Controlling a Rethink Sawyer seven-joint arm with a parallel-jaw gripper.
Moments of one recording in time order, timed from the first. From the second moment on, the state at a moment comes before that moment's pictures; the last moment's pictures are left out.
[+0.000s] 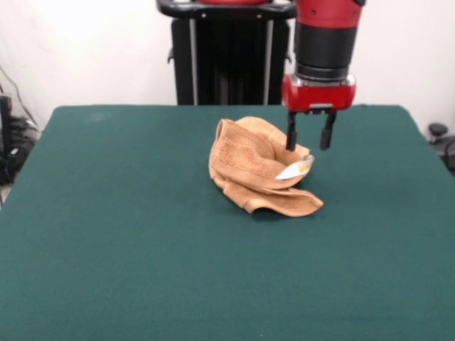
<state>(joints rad) -0.03 -0.64 -0.02 1.93 -0.03 0.13 1.58</state>
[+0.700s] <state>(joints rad) -0.04 -0.63 -0.03 1.93 -0.03 0.05 1.58</state>
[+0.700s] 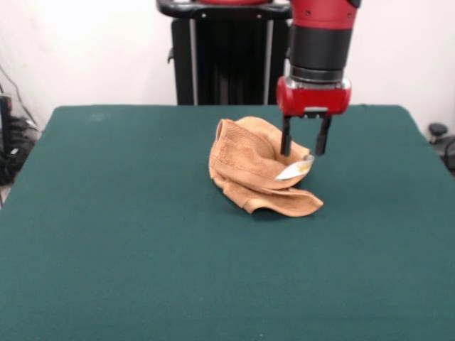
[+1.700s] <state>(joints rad) -0.05 -0.61 -0.03 1.91 -0.03 -0.02 1.58</state>
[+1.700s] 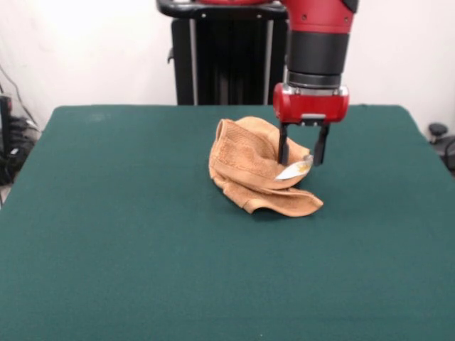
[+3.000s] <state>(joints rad) -0.04 -0.57 -0.03 1.90 -0.02 0.08 1.58</state>
